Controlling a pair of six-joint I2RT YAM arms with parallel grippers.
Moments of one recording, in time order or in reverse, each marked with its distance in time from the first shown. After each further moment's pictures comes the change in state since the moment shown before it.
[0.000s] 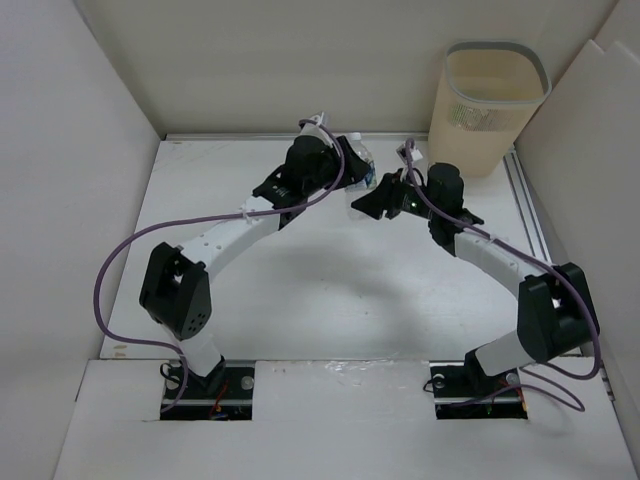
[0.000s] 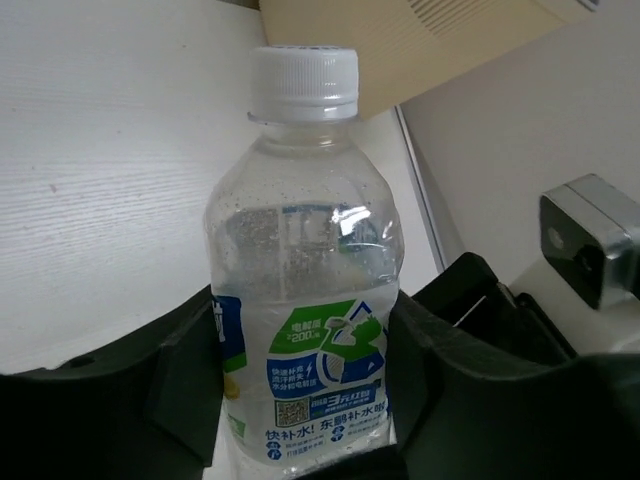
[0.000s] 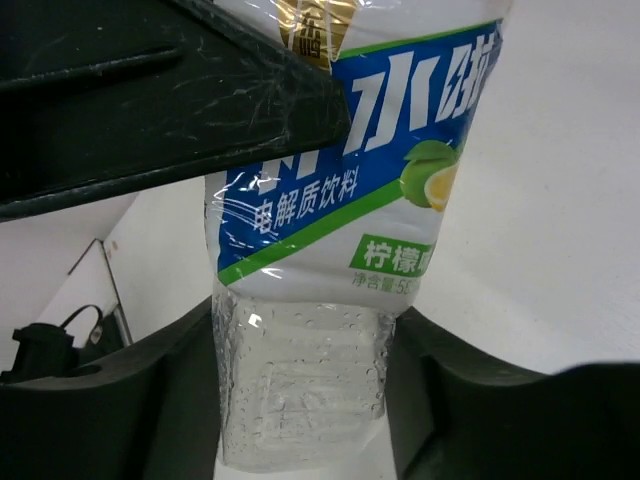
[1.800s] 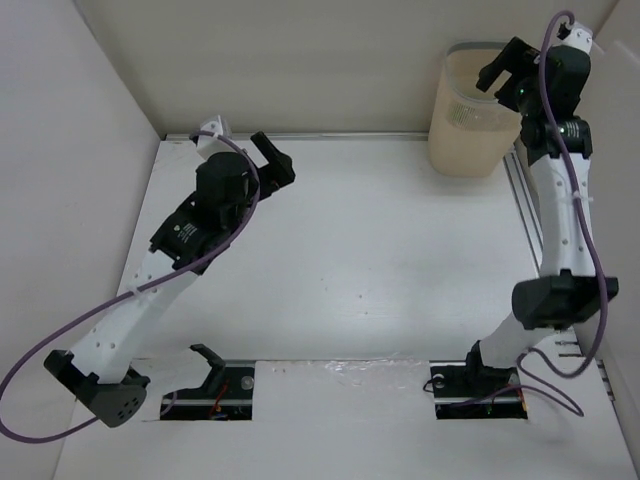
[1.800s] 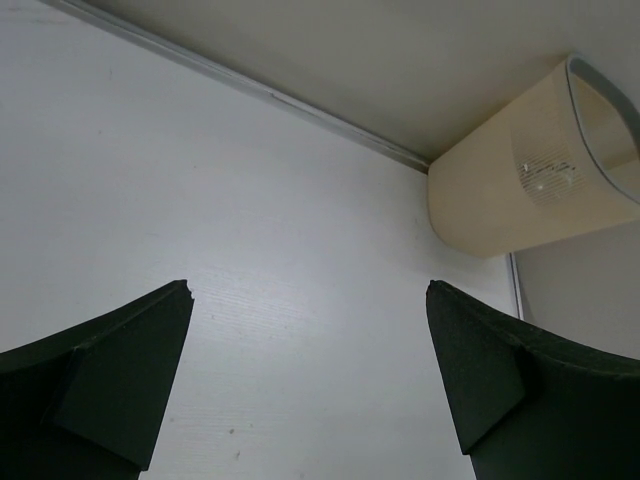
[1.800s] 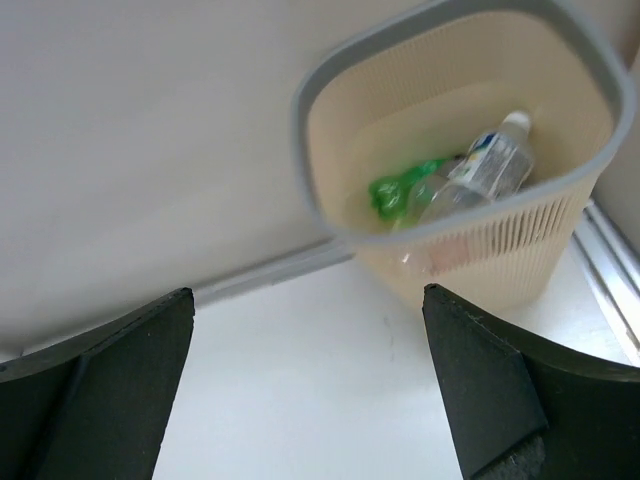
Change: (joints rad) left arm 0.016 -0.559 -0.055 -0.513 -0.527 0.046; right arm -0.425 0.217 1.093 -0.812 0.671 -0.040
